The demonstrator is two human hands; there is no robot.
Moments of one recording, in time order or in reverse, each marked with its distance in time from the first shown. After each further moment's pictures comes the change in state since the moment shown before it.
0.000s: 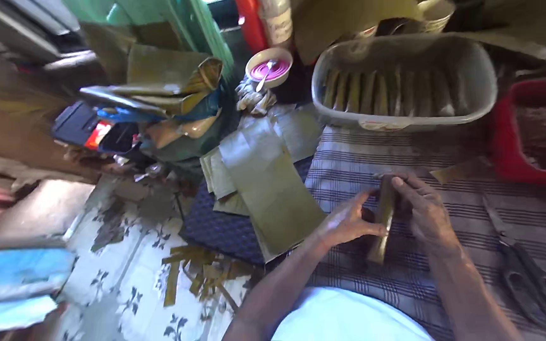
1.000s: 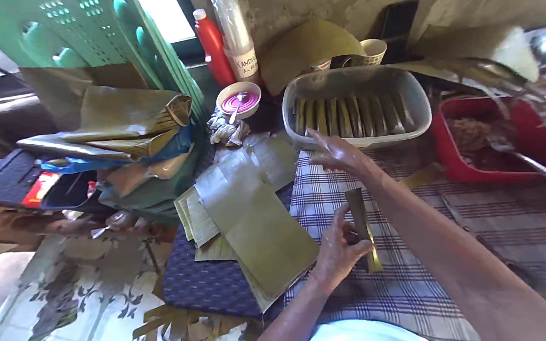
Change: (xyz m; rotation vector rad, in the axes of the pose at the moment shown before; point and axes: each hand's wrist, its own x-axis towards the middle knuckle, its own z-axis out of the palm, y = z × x) left_hand -0.004 -0.018 0.020 -0.125 0.185 0.133; right_hand 0.142 -0.088 0.104 -1.185 -0.370 0.160
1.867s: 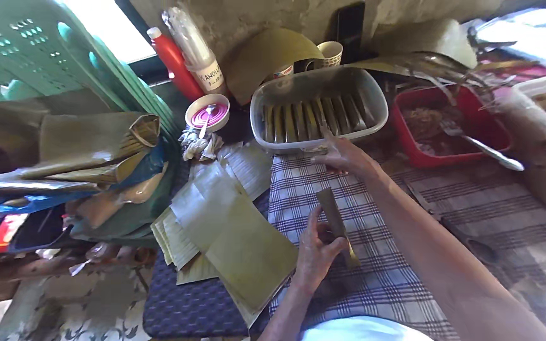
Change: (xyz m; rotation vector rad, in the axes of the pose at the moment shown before) left_hand -0.001 -0.008 -0.003 0.007 0.013 -0.015; right_hand -0.033 0.062 -0.019 0.179 0.101 0.206
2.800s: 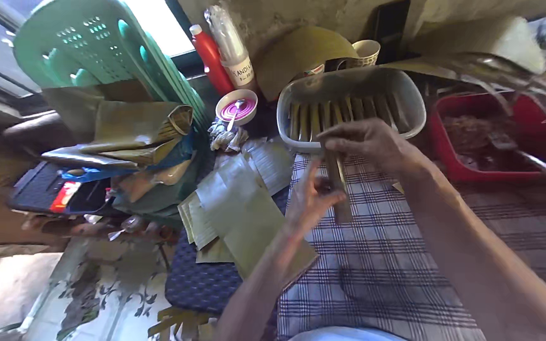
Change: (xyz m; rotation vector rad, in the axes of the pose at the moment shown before) left_hand 0.056 0.102 -0.047 0.243 0.113 0.064; right_hand -0.048 -0.036 -0.032 0.523 -0.037 -0.661
